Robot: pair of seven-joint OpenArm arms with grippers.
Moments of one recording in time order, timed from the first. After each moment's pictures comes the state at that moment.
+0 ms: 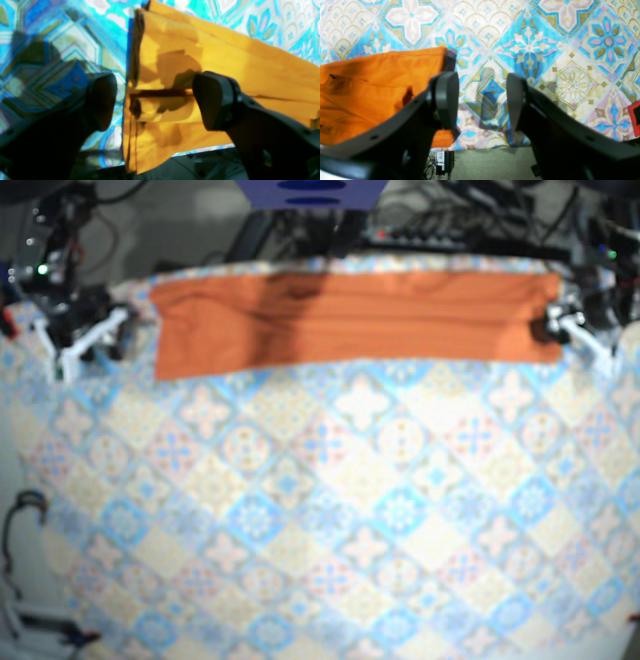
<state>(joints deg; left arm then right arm) 16.6 -39.0 -13.3 64.0 -58.4 -24.8 50.5 -25.3 13.0 29.7 105.4 24.1 24.1 -46.9</state>
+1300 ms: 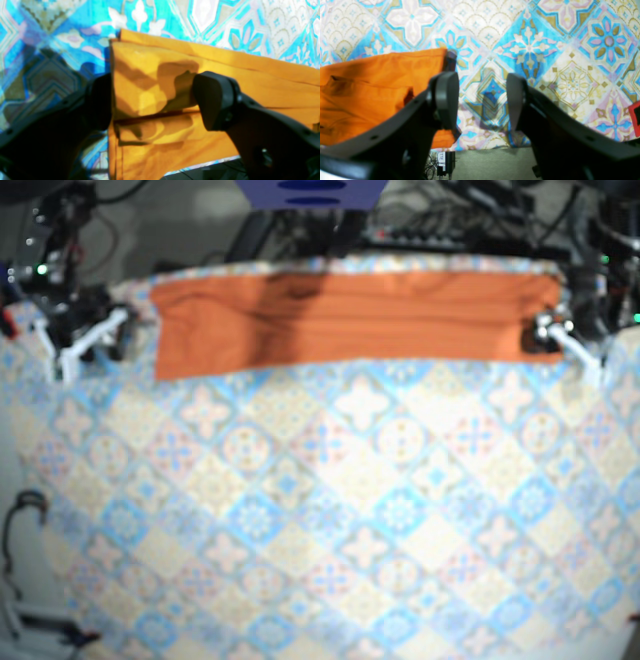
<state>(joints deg) 15.3 -39.2 -6.8 64.6 -58.2 -24.0 45.3 -25.3 13.0 29.7 105.4 24.5 24.0 -46.9</state>
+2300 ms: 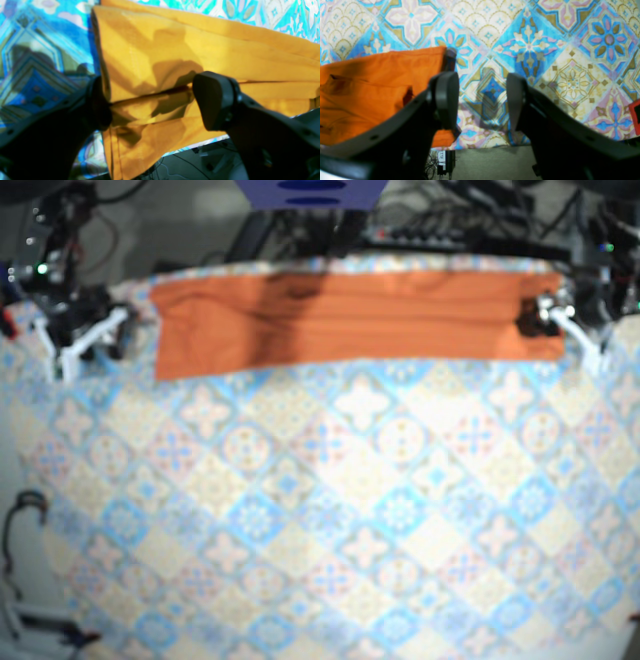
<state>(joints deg) 19.2 -41.1 -6.3 64.9 -60.8 -25.9 45.6 -25.4 13.0 29.7 105.4 24.5 24.0 -47.0</state>
